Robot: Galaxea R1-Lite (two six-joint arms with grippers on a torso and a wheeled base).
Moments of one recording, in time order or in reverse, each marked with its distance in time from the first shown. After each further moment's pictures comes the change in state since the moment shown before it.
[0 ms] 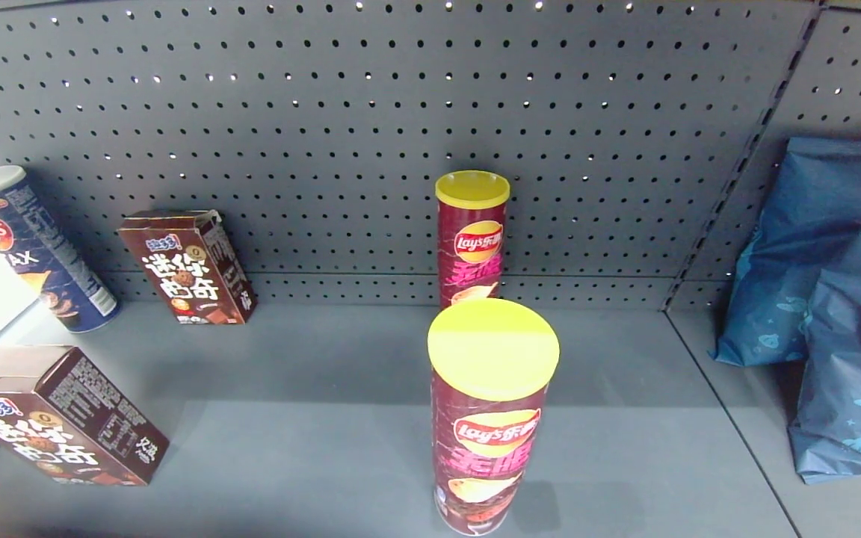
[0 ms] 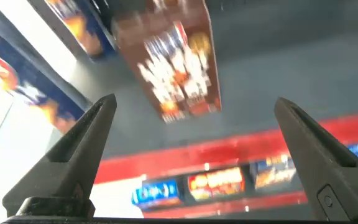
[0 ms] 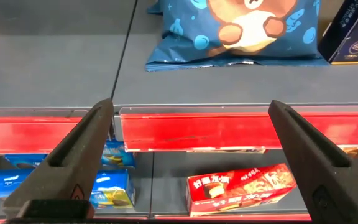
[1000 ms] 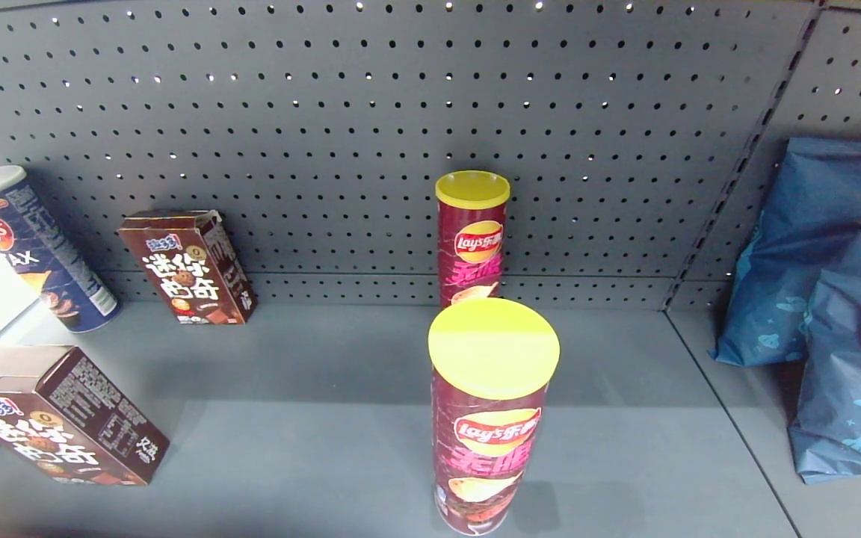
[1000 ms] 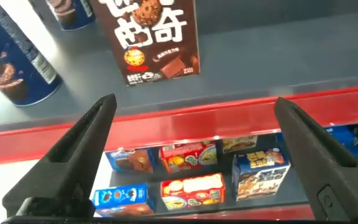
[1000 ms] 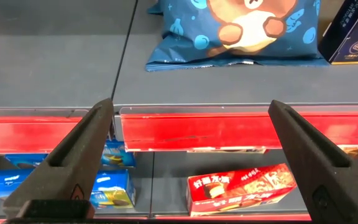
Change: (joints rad) left arm 0.189 -0.294 0.407 -0.240 -0.190 -0.088; right arm 0.000 0.000 0.000 0.000 0.001 0.000
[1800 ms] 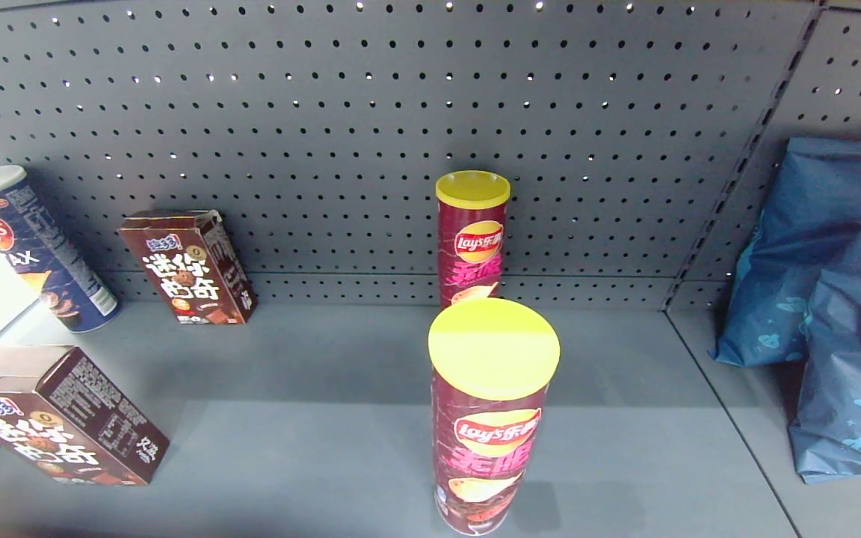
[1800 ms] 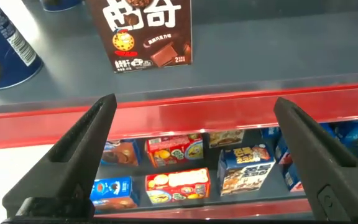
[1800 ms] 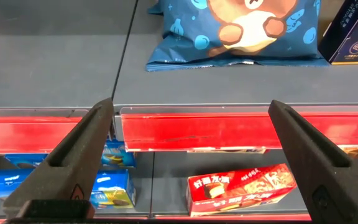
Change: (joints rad) left arm -0.005 -0.001 0.029 -0.005 -0.012 -0.071; right arm 0.000 -0.001 0.000 0.000 0.000 0.000
